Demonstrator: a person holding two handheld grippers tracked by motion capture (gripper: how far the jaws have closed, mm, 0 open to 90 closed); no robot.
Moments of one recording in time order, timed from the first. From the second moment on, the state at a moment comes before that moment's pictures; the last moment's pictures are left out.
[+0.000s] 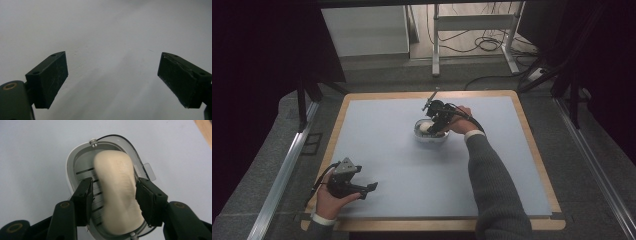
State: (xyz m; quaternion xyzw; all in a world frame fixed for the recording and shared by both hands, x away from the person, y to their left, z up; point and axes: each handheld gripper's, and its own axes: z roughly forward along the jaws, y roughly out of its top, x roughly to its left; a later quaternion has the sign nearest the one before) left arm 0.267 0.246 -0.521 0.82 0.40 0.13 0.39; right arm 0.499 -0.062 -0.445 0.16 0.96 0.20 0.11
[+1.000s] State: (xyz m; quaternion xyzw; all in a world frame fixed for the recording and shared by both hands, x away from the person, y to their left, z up) left arm 0.268 0.245 -0.521 0.82 0.40 0.13 0.38; right arm 0.405 -0.173 -0.447 0.31 0.88 0.33 0.17
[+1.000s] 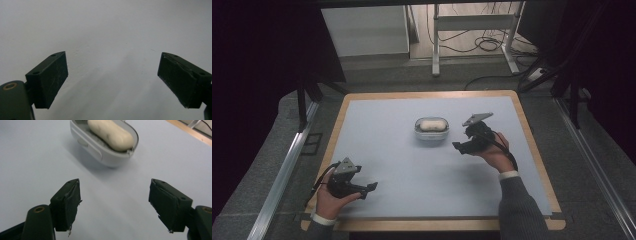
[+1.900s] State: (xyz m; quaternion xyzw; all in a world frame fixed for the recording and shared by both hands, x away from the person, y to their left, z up) left arm 0.267 0.247 -0.520 0.82 0.40 0.14 0.38; right arm 0.345 -0.248 -0.504 0.38 0.83 0.35 0.18
